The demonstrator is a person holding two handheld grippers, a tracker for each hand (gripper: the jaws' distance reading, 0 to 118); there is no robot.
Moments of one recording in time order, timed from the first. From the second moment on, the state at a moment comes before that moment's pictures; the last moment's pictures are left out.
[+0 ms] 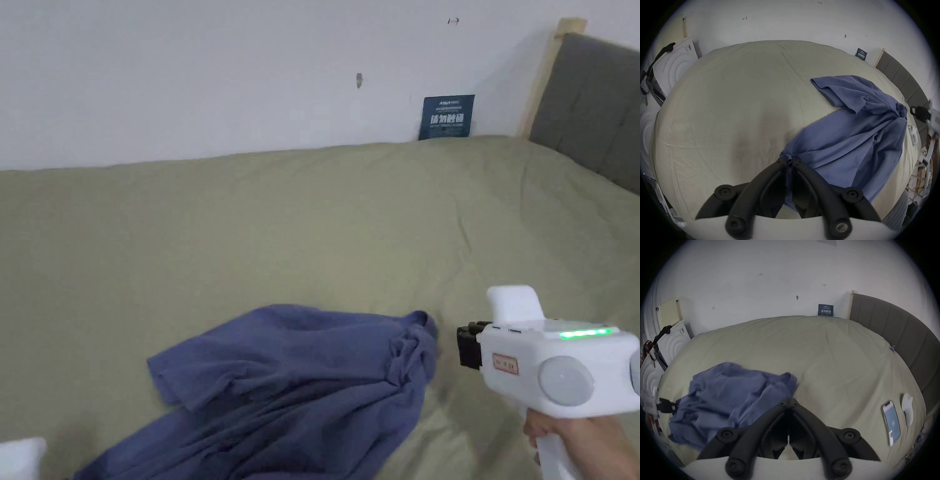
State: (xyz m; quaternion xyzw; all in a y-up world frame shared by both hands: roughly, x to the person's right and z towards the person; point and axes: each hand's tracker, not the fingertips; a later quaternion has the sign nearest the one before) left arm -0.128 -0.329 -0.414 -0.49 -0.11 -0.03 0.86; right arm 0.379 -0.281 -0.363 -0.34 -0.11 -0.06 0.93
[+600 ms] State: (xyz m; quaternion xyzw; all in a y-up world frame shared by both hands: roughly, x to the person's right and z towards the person) left arm -0.137 -0.331 -0.427 -0.50 -0.12 -0.03 0.86; right arm 0.392 -0.311 -0.455 -0.46 -0.06 -0.07 0.88
